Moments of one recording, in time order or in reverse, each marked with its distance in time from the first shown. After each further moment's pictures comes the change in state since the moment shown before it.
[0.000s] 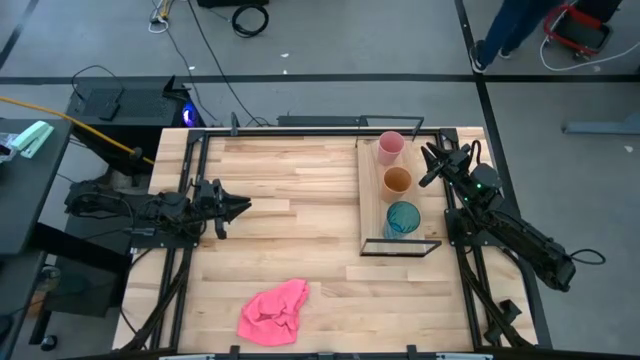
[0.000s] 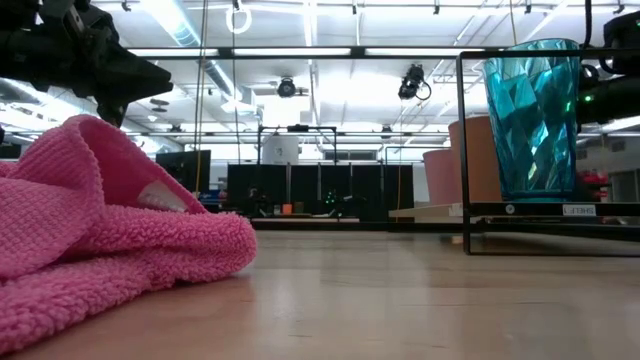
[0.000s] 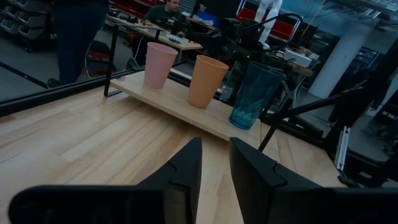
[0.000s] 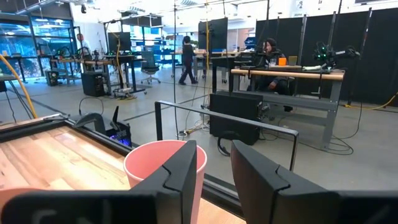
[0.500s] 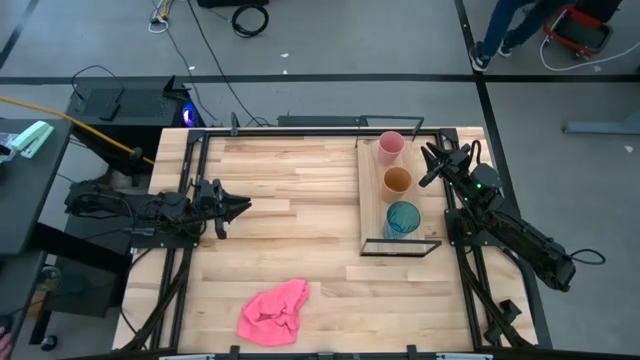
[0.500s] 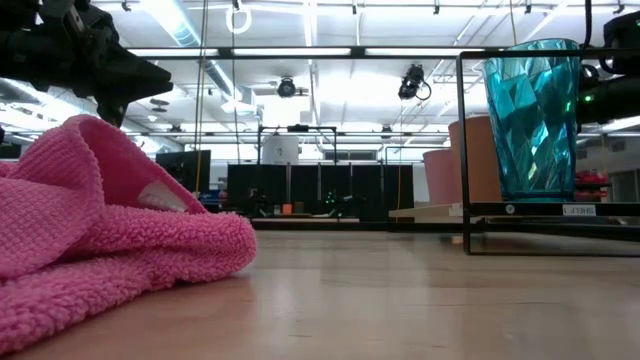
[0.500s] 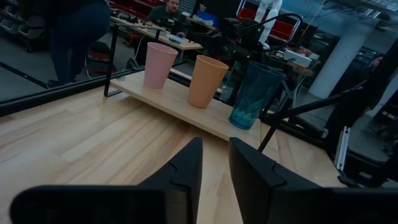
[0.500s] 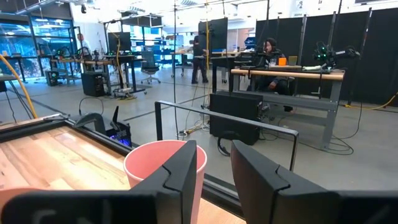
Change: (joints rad) left arm 0.000 0.000 0.000 0.000 0.000 0.000; right arm 0.000 0.000 0.000 0.000 0.000 0.000
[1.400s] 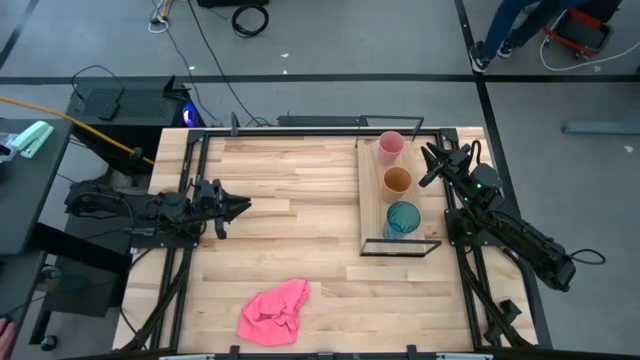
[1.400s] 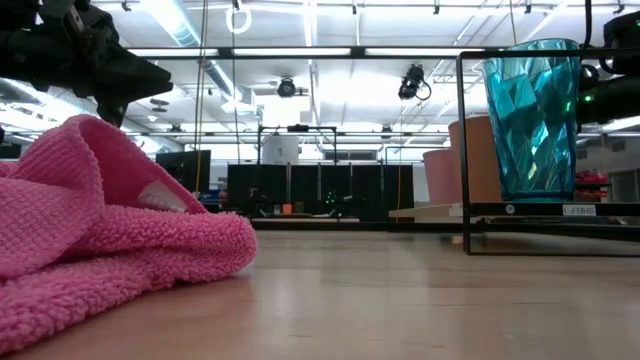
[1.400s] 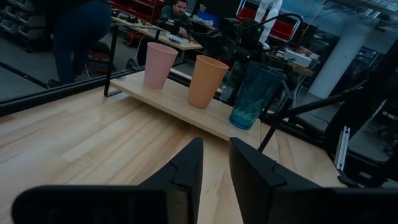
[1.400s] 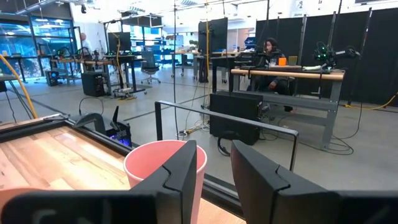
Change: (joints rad) left arm 0.000 0.000 0.000 0.000 0.000 0.000; right arm 0.000 0.000 0.000 0.000 0.000 0.000
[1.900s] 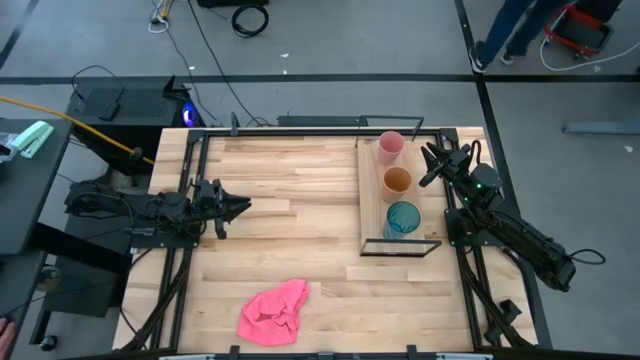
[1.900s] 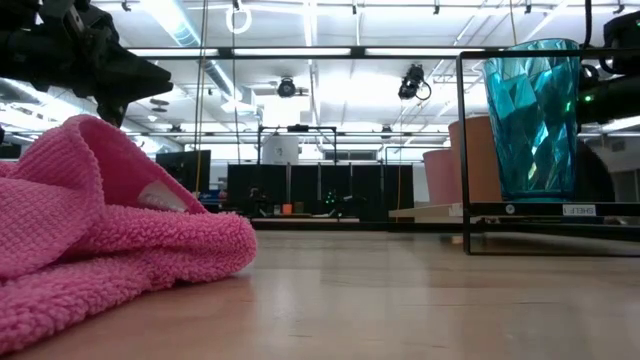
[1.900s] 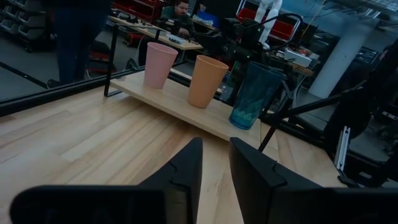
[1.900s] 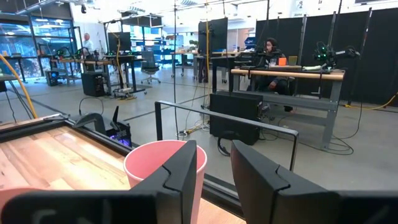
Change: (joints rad) left arm 0.000 0.000 0.000 0.000 0.000 0.000; right arm 0.000 0.000 0.000 0.000 0.000 0.000
